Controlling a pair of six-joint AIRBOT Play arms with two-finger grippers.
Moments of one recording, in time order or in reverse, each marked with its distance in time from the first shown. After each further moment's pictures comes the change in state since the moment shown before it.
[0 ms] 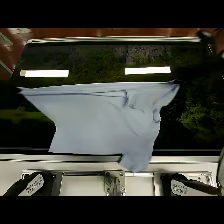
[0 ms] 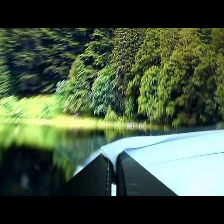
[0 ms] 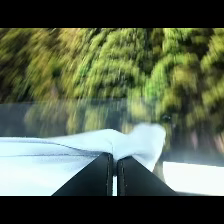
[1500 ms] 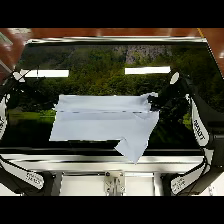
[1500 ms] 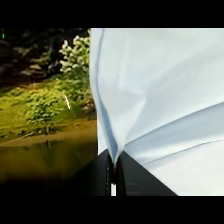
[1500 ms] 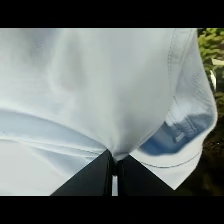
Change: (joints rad) left arm -0.123 -0.785 0.241 0.155 -0.119 0.023; right arm 0.055 -0.389 -0.164 0.082 -0.007 0.080
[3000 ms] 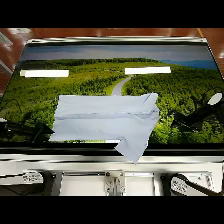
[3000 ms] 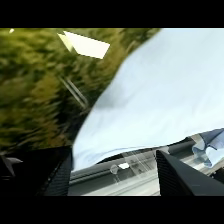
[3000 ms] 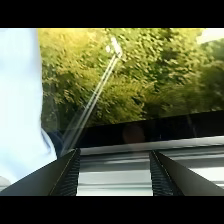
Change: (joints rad) left arm 0.400 0.332 -0.793 -0.306 0.075 0.174; right arm -0.341 0.490 -0.497 -0.041 0.044 -0.075
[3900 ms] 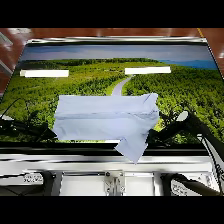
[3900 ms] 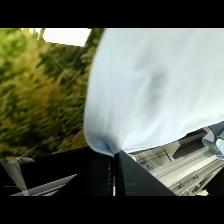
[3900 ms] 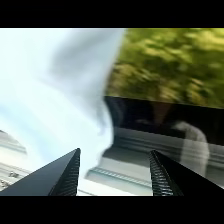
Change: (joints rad) left arm -0.076 -0.003 -0.013 -0.020 -0.009 0.040; right arm 0.277 0.001 -0.354 0.248 -0.177 -0.069
